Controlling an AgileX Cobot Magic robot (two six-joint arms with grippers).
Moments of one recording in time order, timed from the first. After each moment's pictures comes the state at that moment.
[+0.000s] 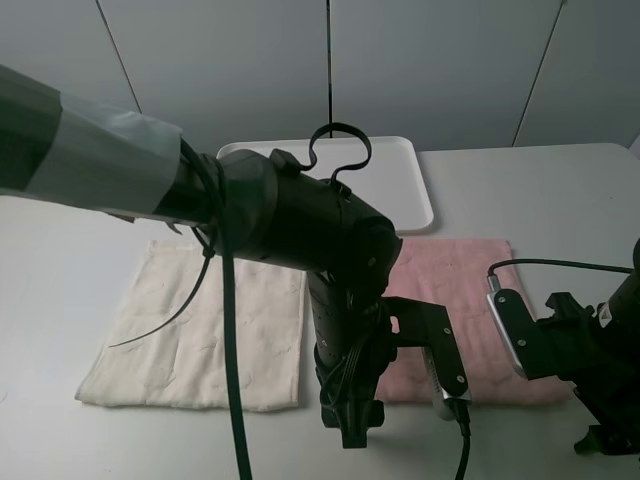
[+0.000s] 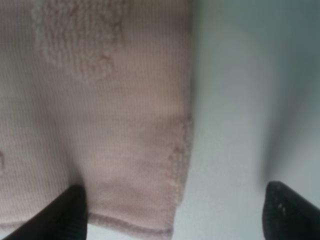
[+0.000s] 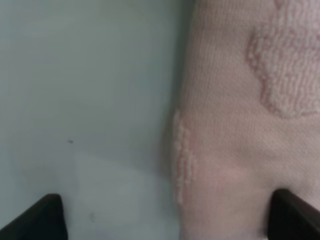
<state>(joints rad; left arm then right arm) -1.04 2.17 -1.36 -0.10 0.81 0.58 0.25 1.61 -0.37 -0.04 0.47 -1.31</state>
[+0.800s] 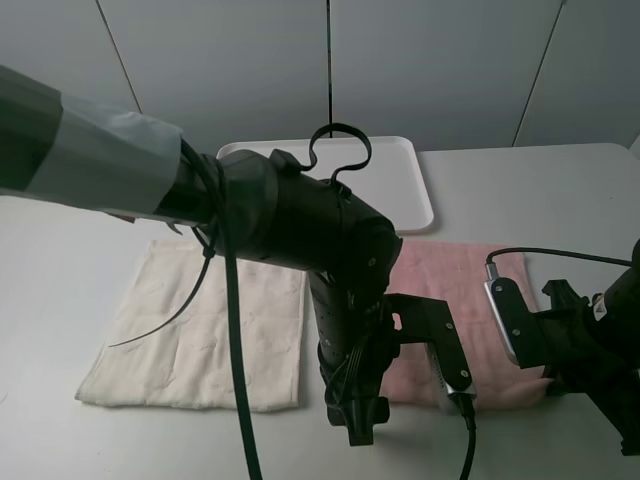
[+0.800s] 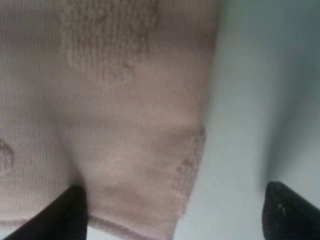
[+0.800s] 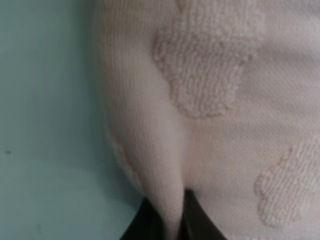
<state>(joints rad) -1.04 2.17 -1.36 -0.10 0.78 0.55 0.25 1.61 -0.36 -0.06 0.38 -1.27</state>
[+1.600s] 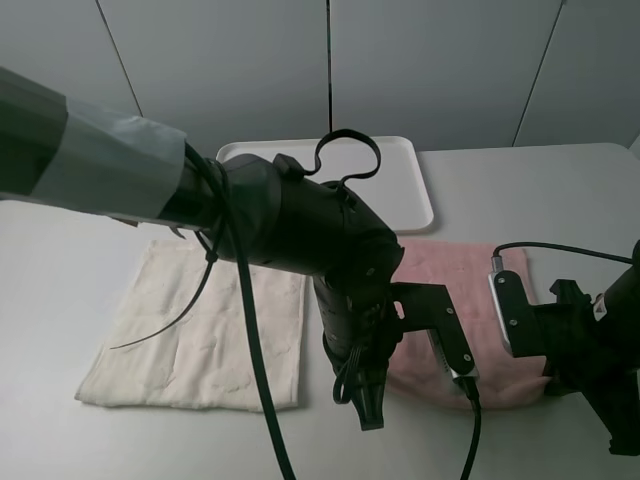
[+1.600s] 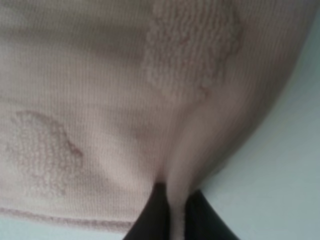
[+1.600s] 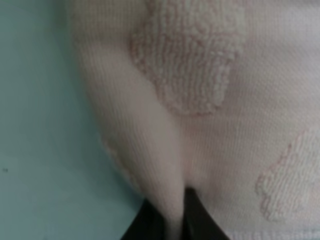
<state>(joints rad) -1.05 2.17 -1.36 0.03 0.69 0.38 0.25 1.60 -0.36 -0.06 0.37 -1.13</state>
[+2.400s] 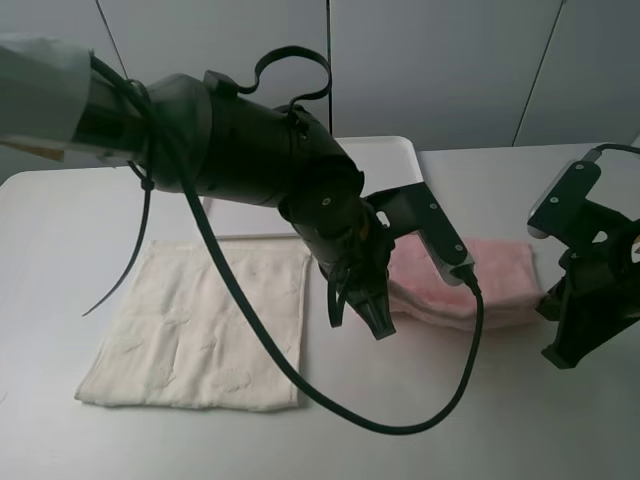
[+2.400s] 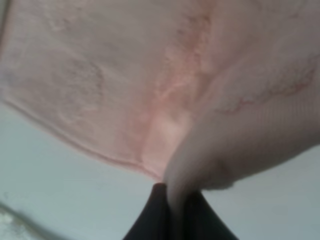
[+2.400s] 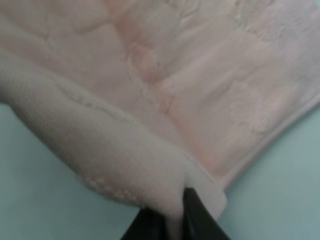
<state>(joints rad) -0.94 2.05 -1.36 0.19 0.53 0.14 0.25 1.30 -0.43 -0.06 0.37 -0.46</state>
